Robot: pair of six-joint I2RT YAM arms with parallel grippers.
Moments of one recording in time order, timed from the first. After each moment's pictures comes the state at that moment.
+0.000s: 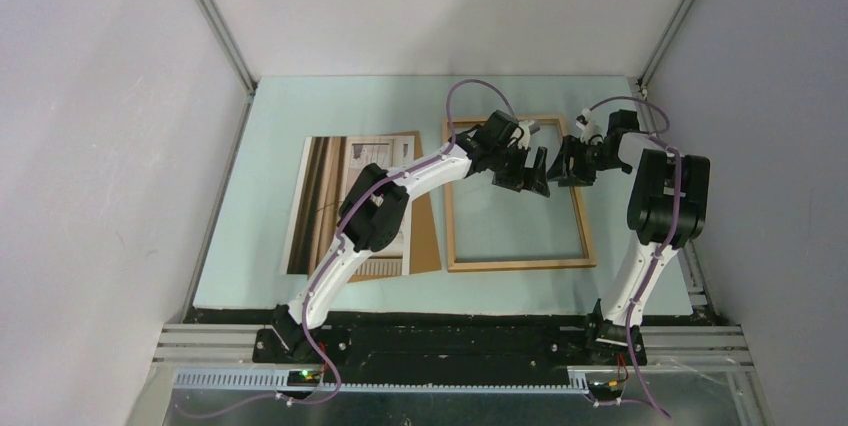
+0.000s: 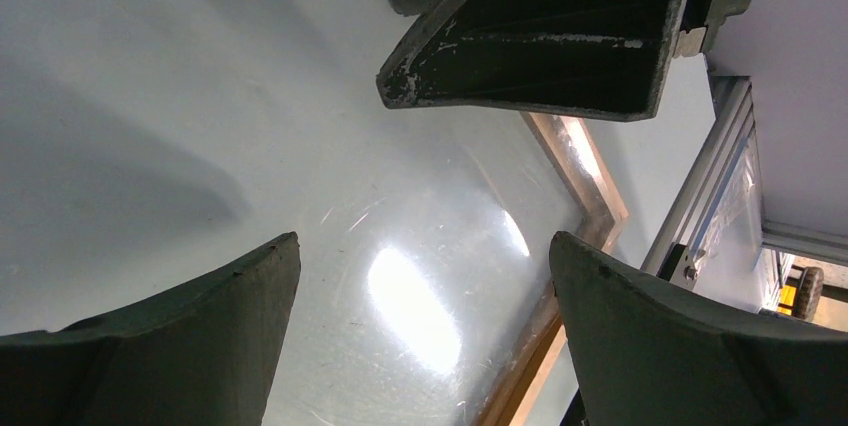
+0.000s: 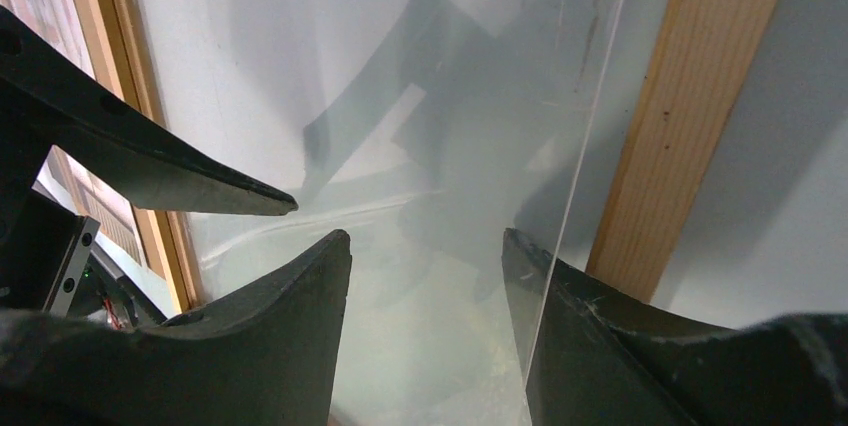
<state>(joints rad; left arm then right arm) -0.81 2.49 2.13 -0.39 0.50 -0.51 -0.18 2.00 1.32 -0.53 -0.71 -0.06</state>
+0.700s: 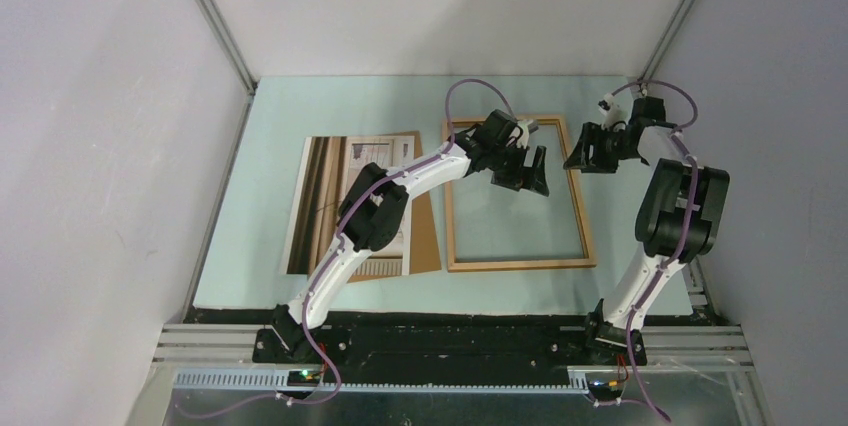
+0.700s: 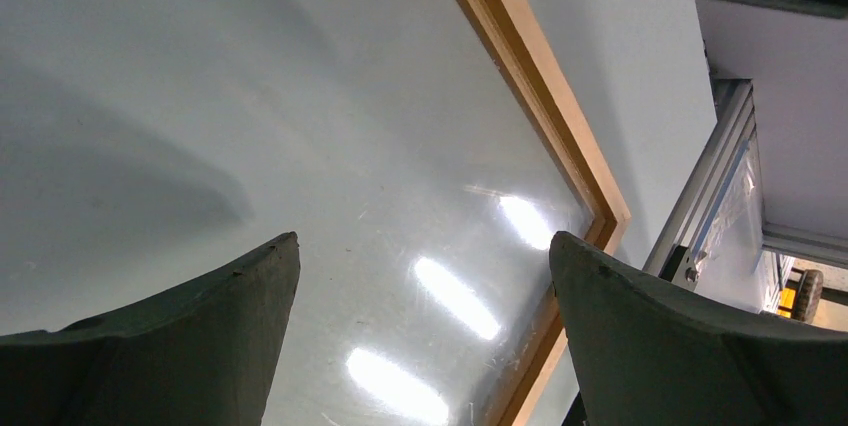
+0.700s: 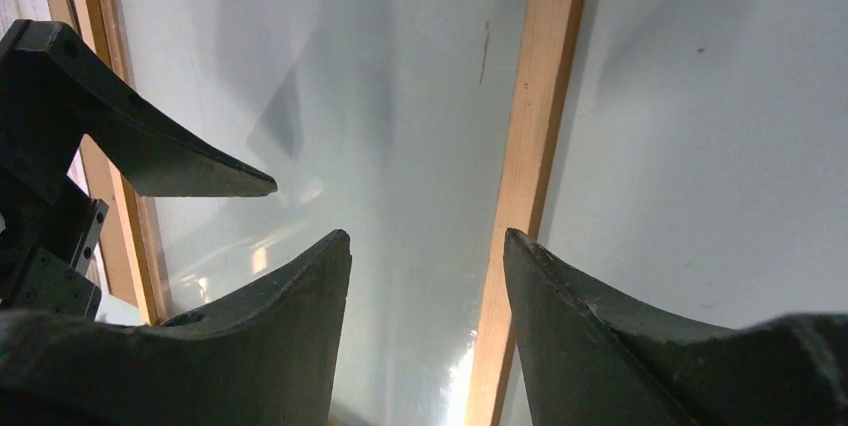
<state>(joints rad) -0.81 2.49 2.13 -0.39 0.50 -0.51 -0.24 1.90 1.37 -0.60 -0.62 -0.12</state>
